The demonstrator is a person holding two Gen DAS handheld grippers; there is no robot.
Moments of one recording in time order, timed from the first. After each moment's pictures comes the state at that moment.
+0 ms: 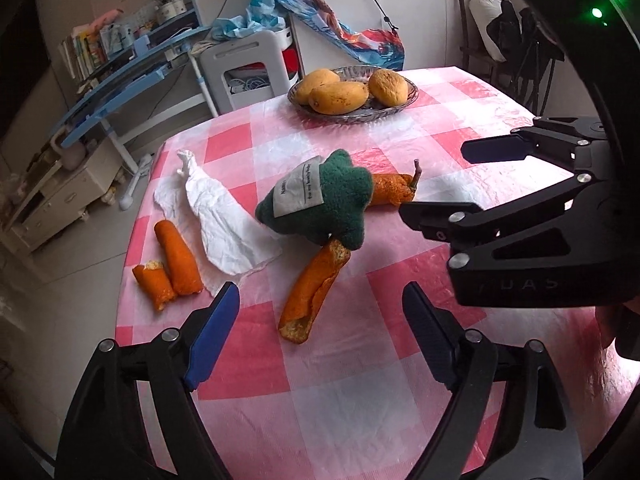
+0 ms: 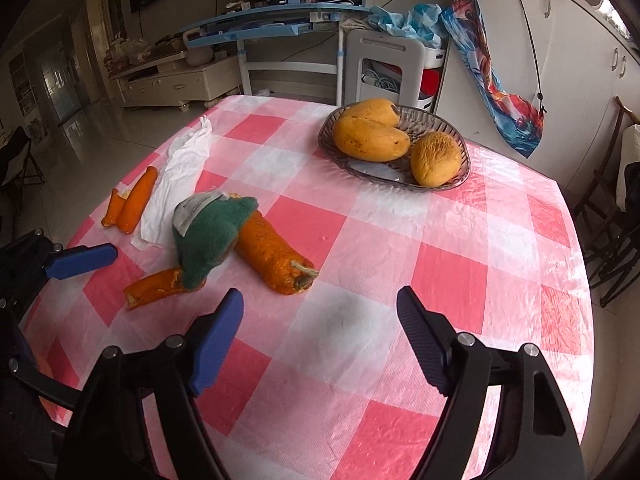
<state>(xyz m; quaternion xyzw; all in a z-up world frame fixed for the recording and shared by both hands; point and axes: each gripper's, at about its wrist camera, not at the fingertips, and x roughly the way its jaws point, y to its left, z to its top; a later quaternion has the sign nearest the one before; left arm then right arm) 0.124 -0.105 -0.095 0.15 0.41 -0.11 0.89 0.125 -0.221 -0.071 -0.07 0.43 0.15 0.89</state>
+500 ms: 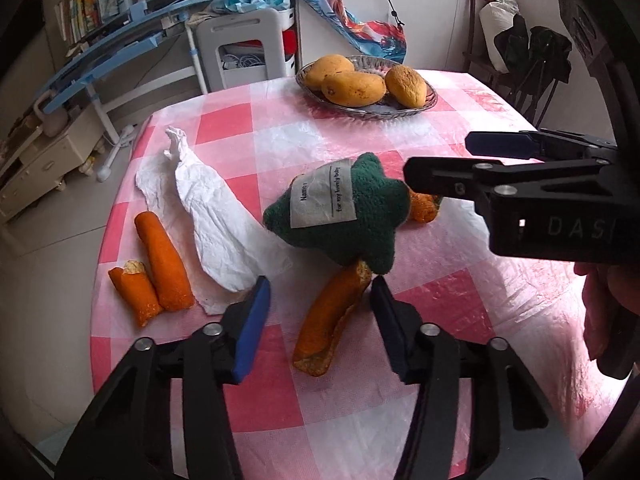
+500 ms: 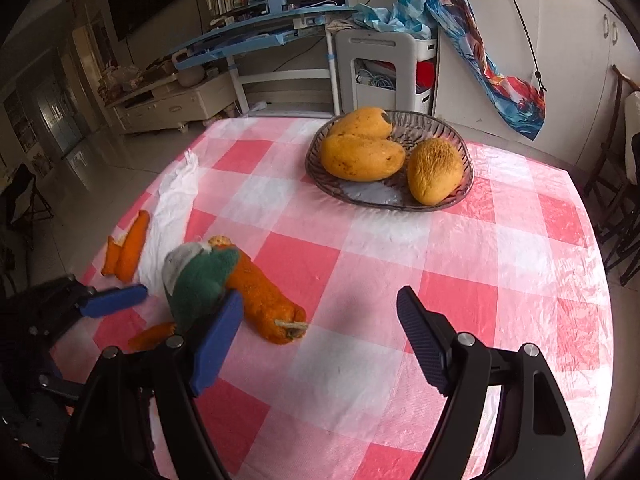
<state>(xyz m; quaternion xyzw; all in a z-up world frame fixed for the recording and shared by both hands) 0.159 -0.086 -0.102 0.09 0.46 -0.14 0.87 0.148 -0.230 -0.058 0.01 0.43 0.16 0.89</state>
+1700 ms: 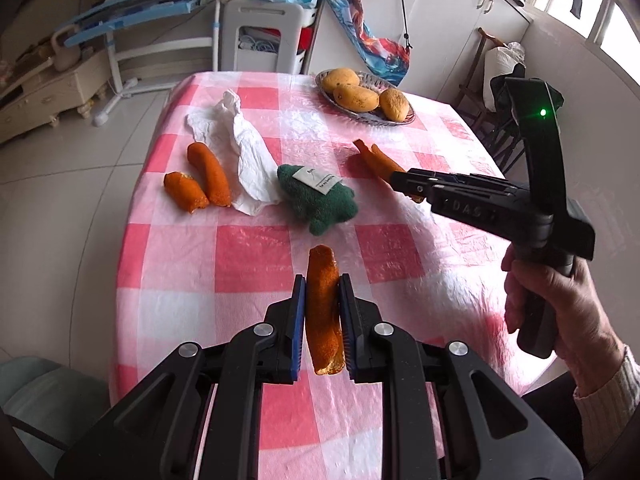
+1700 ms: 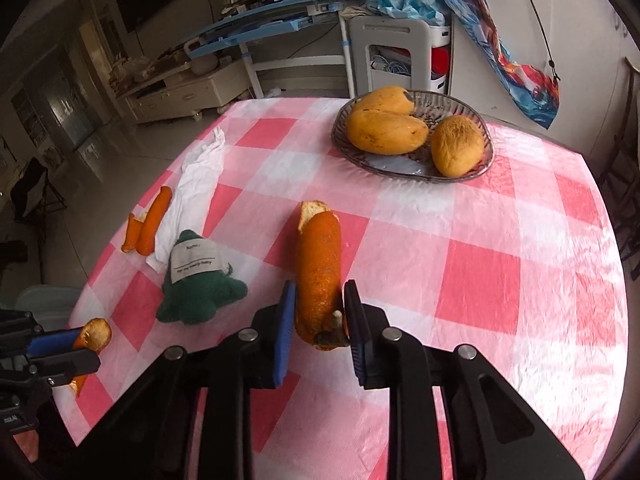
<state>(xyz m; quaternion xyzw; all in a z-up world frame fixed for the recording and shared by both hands) 0.079 -0.034 -0.057 -0.03 0.47 -0.15 0.87 0.128 -0.231 -0.064 0.02 0.45 0.19 0.87</state>
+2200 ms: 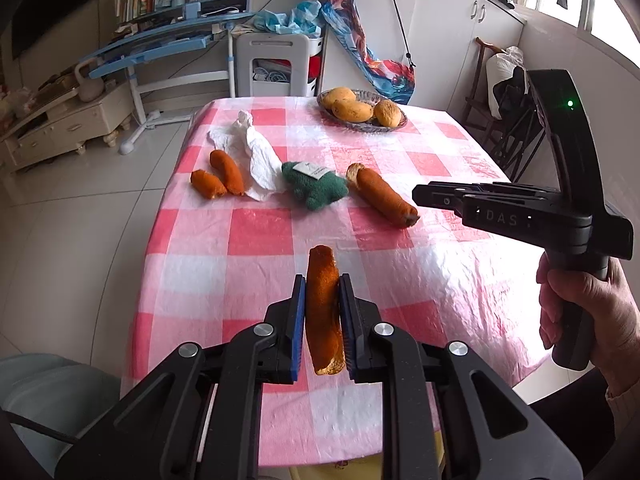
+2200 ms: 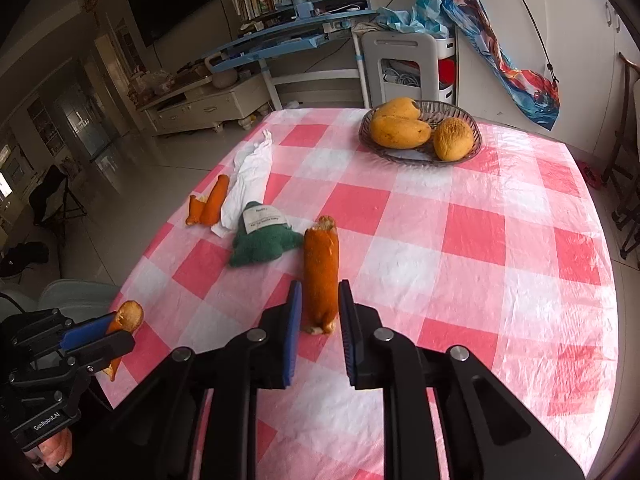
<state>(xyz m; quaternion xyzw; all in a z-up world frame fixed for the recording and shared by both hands) 0.017 -0.040 -0.048 0.00 0.42 -0.11 0.90 0.072 -0.231 -0.047 0.02 0.44 0.21 0.87</state>
